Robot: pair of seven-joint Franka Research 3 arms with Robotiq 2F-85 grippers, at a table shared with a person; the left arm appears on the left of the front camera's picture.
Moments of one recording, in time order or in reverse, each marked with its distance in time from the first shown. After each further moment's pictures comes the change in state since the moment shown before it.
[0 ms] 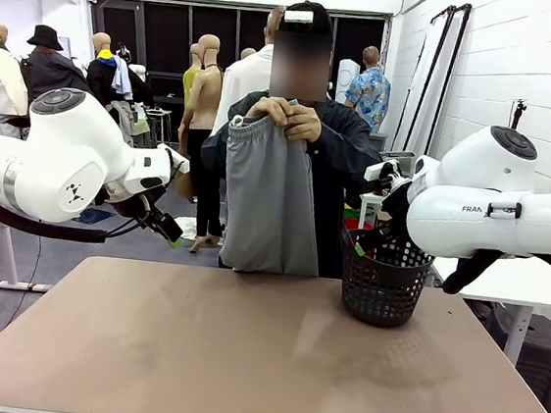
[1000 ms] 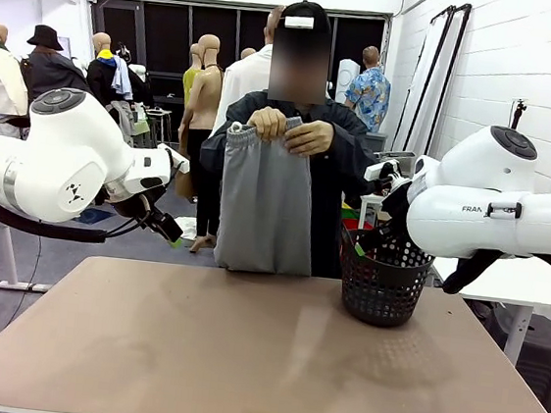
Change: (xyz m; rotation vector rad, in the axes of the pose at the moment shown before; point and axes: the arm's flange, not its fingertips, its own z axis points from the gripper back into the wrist) left arm 0.000 0.000 0.000 0.000 0.000 0.000; right arm 0.000 0.000 0.000 0.000 0.000 0.000
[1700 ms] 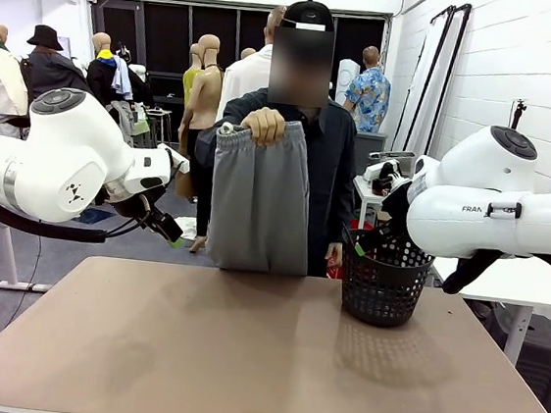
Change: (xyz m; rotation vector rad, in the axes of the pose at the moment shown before) left arm 0.000 0.000 0.000 0.000 0.000 0.000; right arm 0.000 0.000 0.000 0.000 0.000 0.000
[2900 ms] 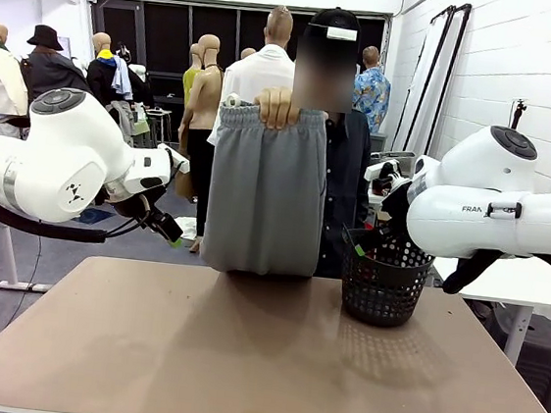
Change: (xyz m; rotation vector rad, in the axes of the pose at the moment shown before) left arm 0.000 0.000 0.000 0.001 -0.002 -0.010; right arm 0.000 0.000 0.000 0.000 0.000 0.000
